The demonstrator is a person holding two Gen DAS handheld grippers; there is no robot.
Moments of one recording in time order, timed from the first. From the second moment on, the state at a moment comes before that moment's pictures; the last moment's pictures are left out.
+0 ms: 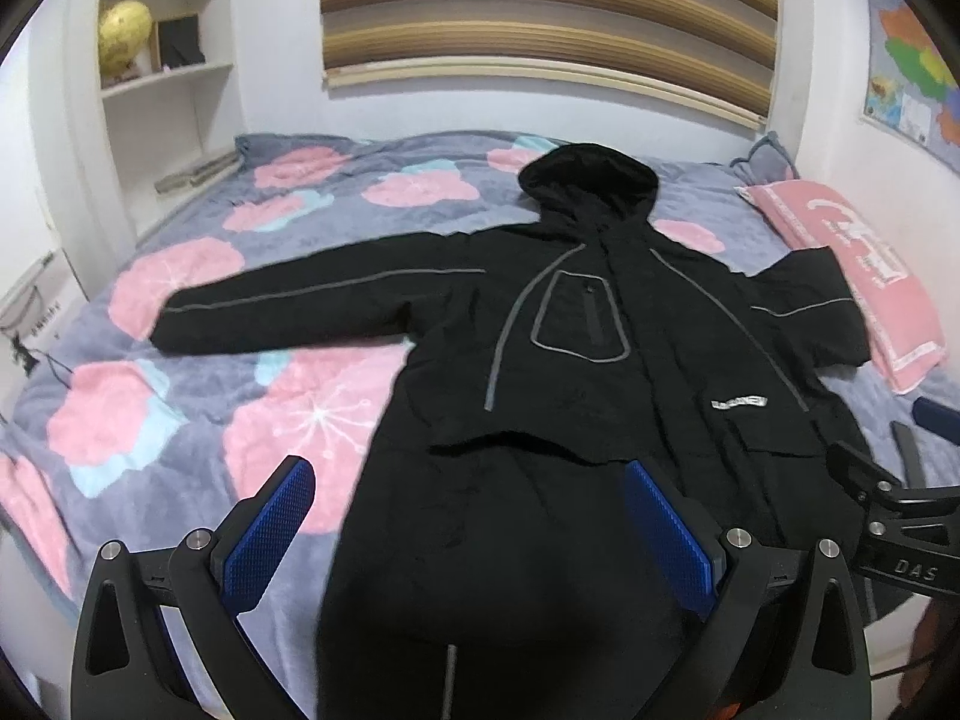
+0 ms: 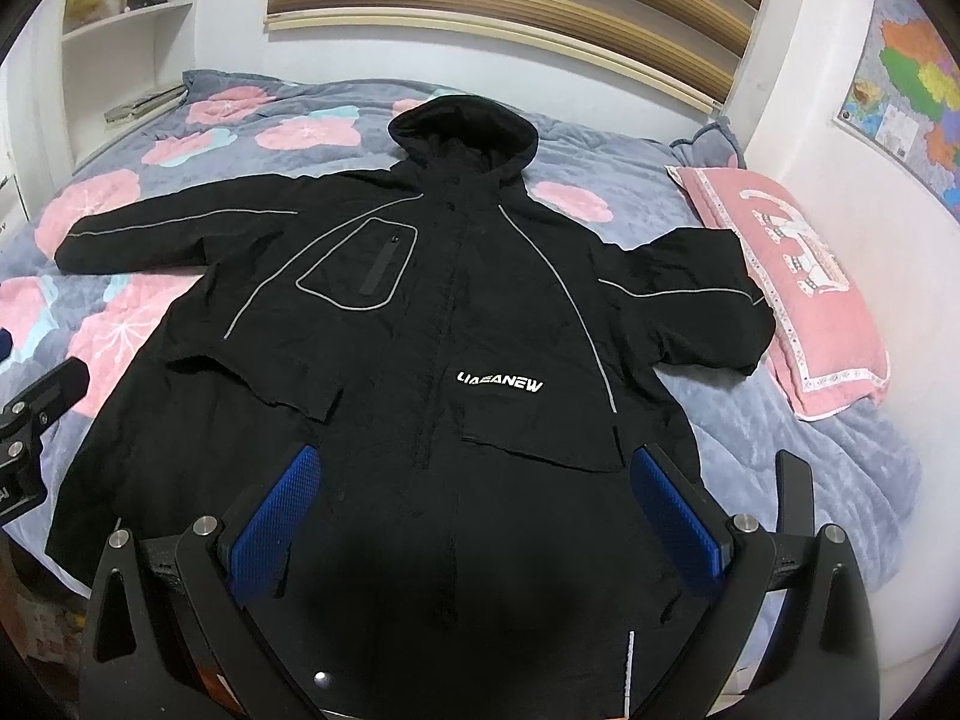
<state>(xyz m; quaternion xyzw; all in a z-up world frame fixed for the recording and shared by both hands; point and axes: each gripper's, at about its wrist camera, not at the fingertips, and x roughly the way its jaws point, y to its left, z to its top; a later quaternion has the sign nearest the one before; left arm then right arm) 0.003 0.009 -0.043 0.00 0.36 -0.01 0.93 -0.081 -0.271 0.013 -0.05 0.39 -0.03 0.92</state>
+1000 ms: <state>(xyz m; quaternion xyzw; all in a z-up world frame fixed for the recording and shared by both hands) 0.091 0.249 -0.087 -0.20 0.33 0.08 0.92 0.083 -0.295 -0.099 0.06 0.38 0.02 0.92</state>
